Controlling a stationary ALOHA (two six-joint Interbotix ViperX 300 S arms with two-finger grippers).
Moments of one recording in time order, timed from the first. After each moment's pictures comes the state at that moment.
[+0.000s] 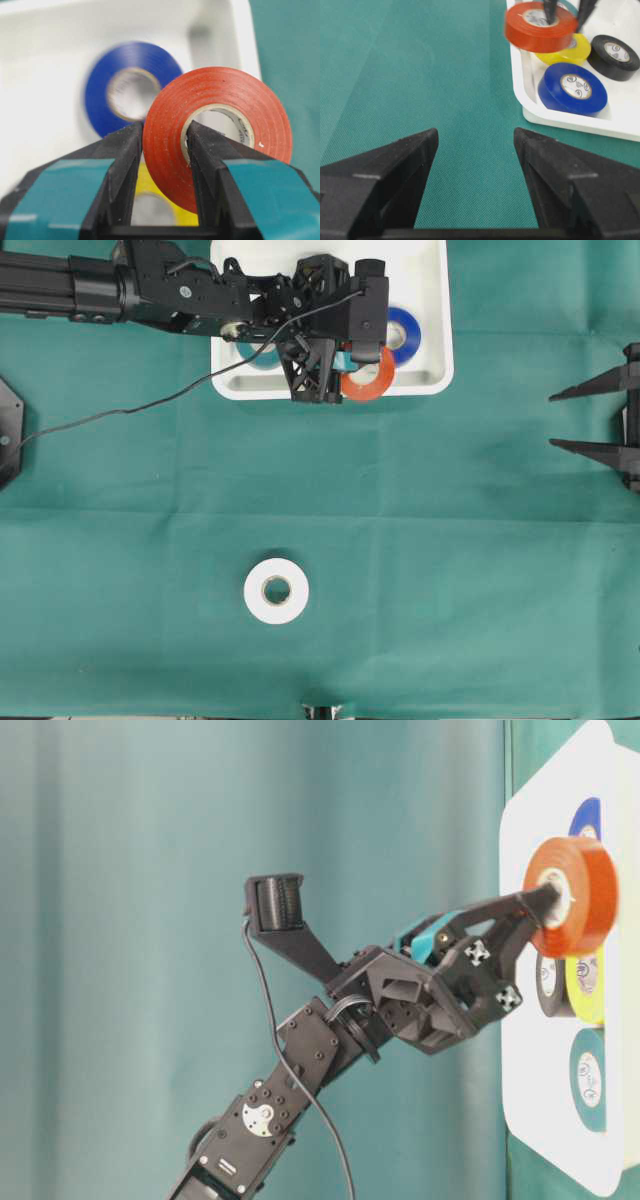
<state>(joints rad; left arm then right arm) 0.23 0.27 0.31 -0.02 0.17 0.37 -0.06 -1.23 1.60 -0.22 -0.12 0.11</state>
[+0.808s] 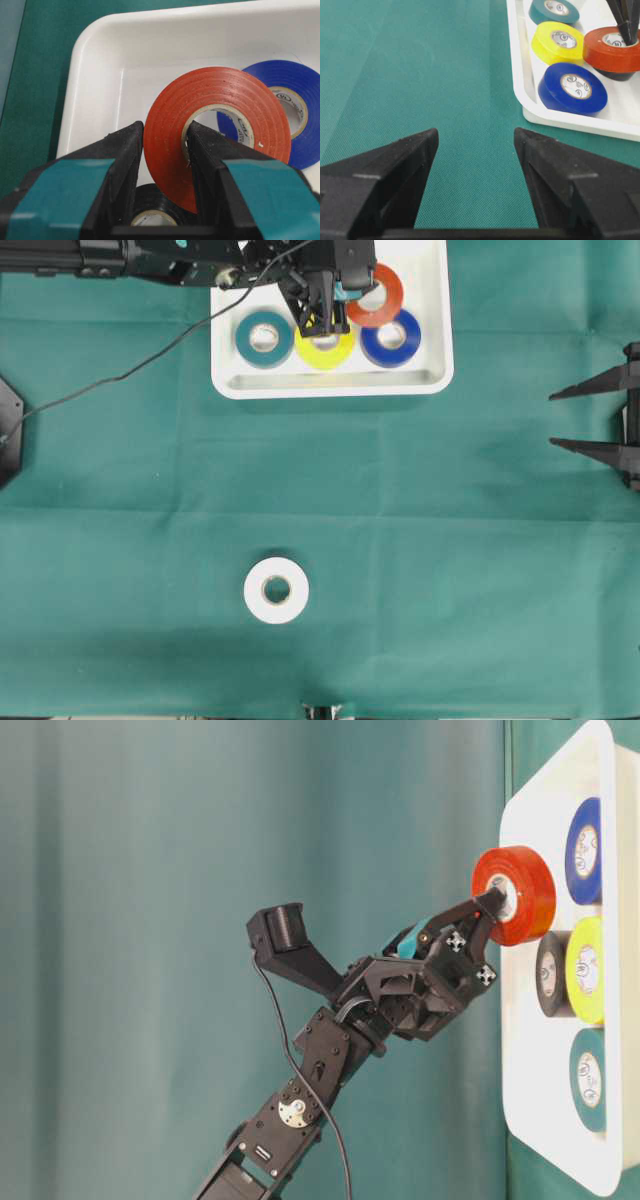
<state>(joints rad) 0.36 0.31 0.31 -0.02 -0.01 0.40 -0.06 -1.23 1.60 -0.22 -0.12 0.11</state>
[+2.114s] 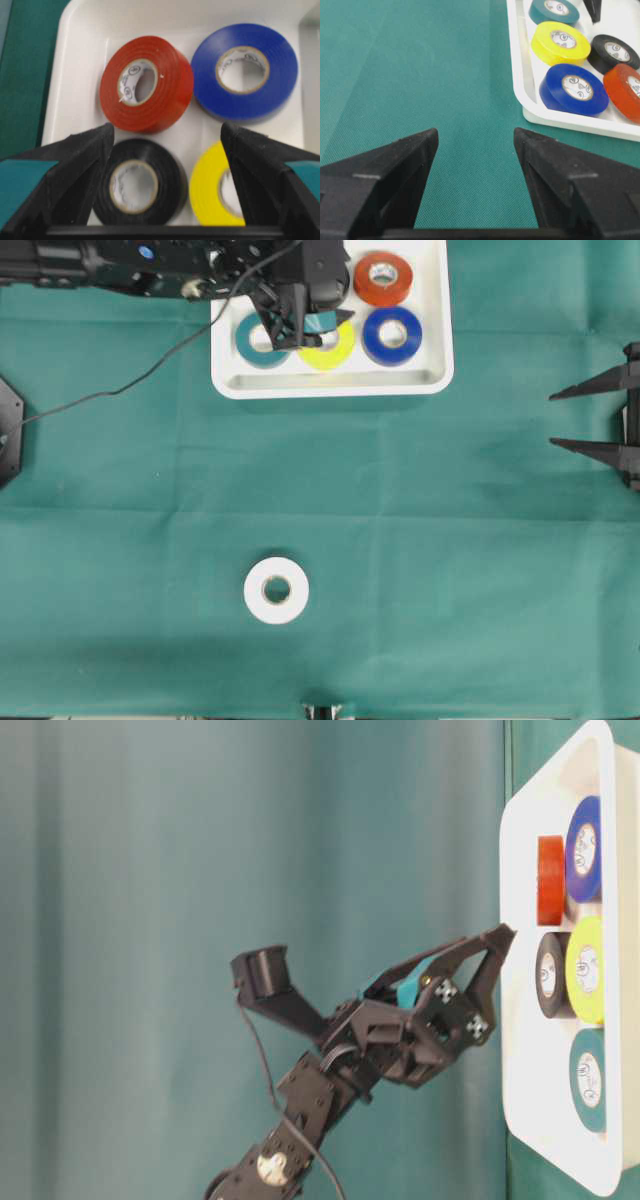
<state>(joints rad) 0.35 0.18 0.45 -0.02 -0.01 0.39 -0.06 -1.23 1.60 -0.22 -0.12 0.11</state>
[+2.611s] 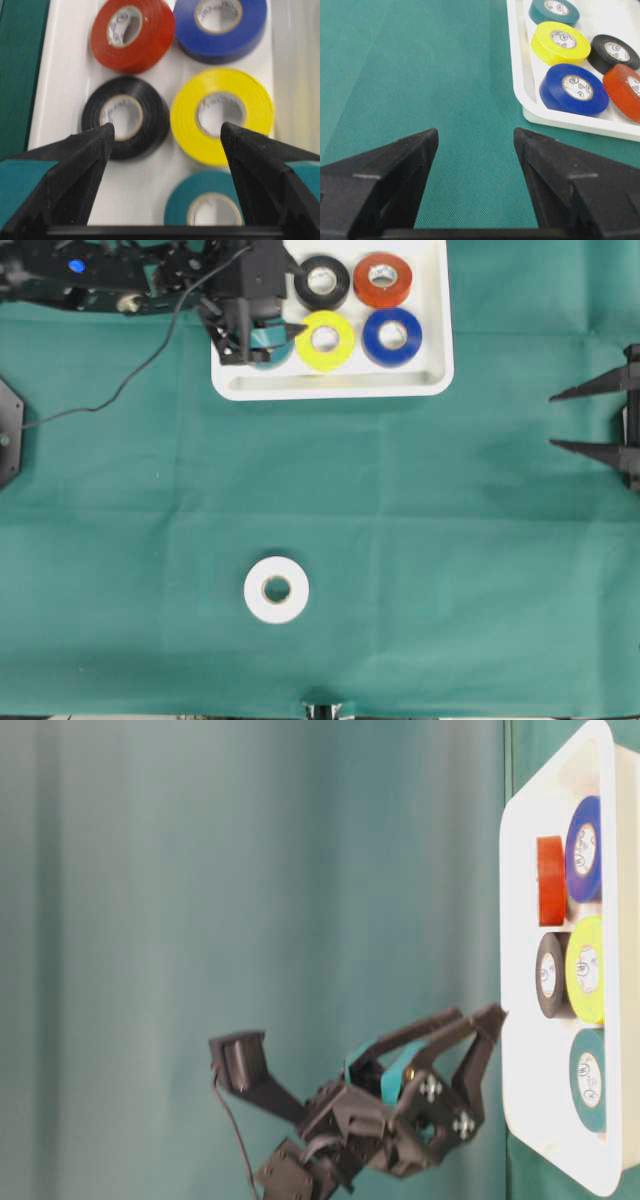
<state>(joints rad) 0.34 0.00 0.65 -0.02 -0.01 0.39 -0.06 -1.23 1.60 -0.22 -0.12 0.11</state>
